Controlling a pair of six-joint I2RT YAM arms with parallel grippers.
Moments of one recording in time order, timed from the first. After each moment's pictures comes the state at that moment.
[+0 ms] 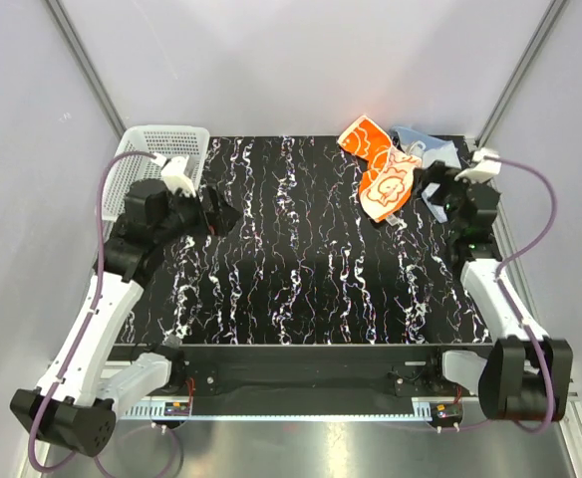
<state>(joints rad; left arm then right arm) -0.26 0.96 1.05 -0.53 0.28 -0.31 -0.03 1.17 0.71 0.41 -0.02 0.25</state>
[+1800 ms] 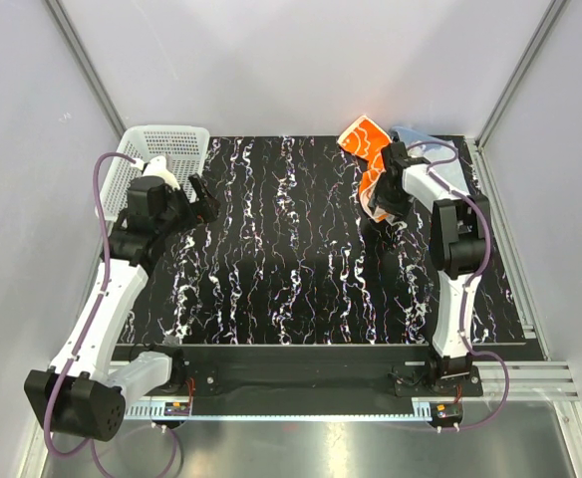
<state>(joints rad) -0.15 1.05 1.01 -0.47 0.05 -0.43 0.17 2.15 1.67 -0.73 0.15 0.57</state>
